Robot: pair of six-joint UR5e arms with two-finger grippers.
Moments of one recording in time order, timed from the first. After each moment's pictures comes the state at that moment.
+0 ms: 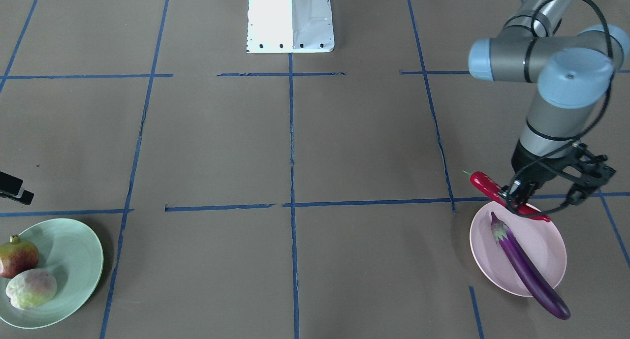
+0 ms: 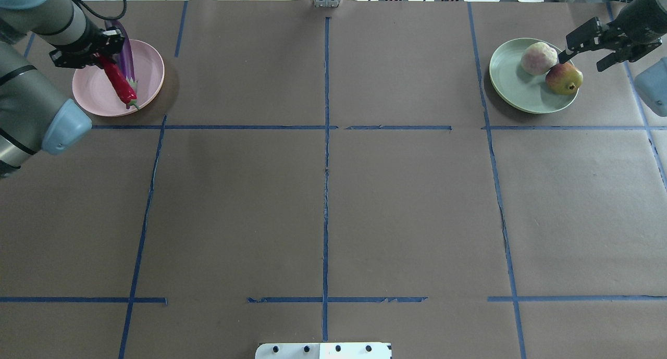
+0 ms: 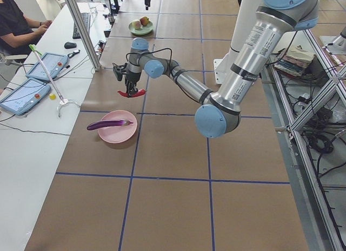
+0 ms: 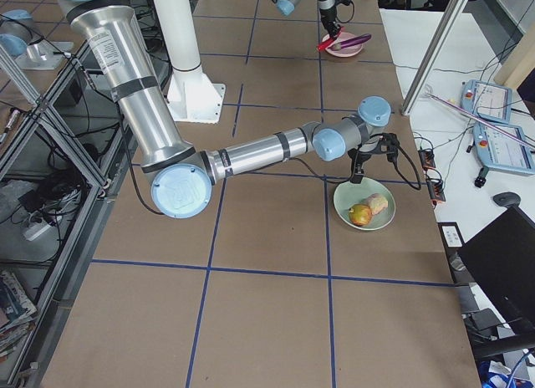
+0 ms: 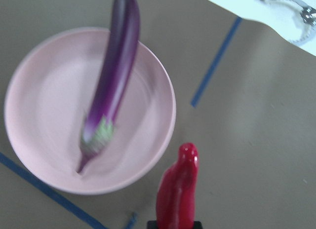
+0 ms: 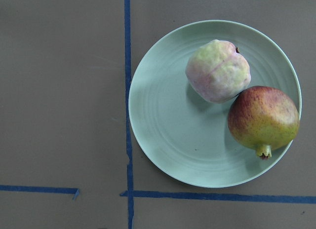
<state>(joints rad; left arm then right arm) -1.06 -2.02 -1.54 -1.75 -1.88 -1.28 1.27 -1.24 1.55 -1.36 2.45 0.63</state>
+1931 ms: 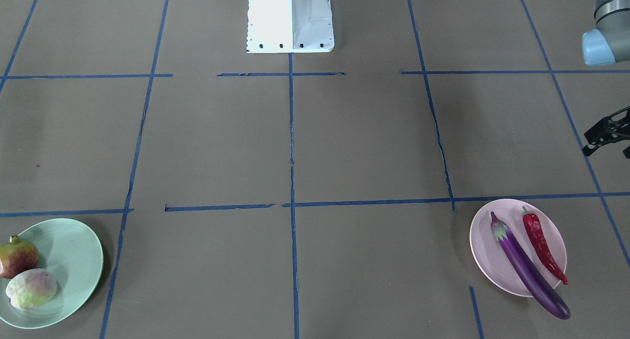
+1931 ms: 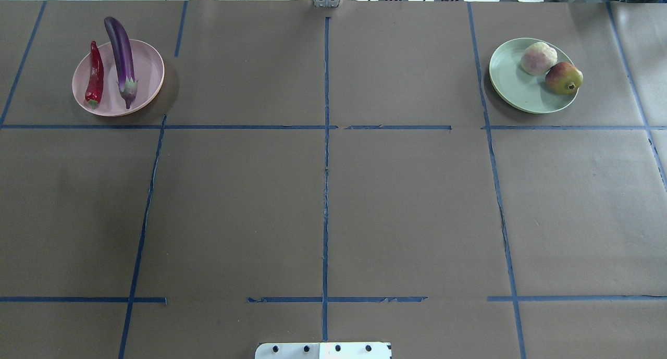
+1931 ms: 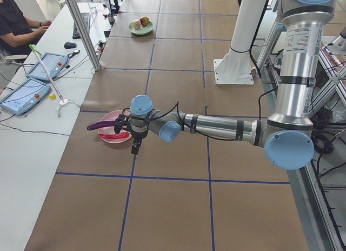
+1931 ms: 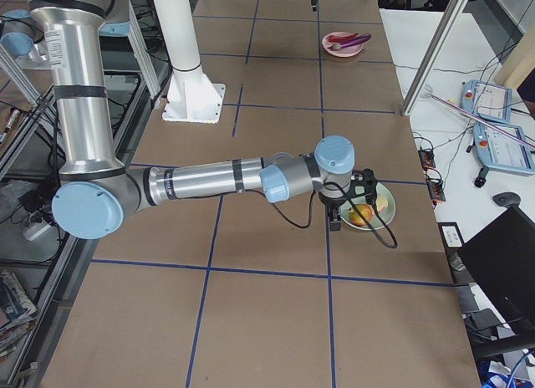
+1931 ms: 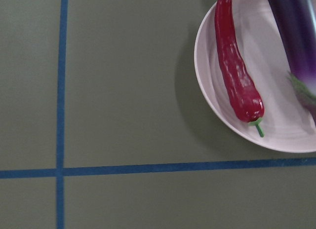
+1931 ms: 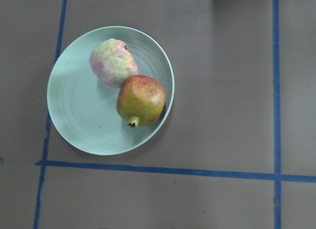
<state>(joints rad) -1.36 -1.60 -1.60 -1.96 -2.27 -0.32 1.54 -1.55 1.65 -1.38 2.43 0.14</state>
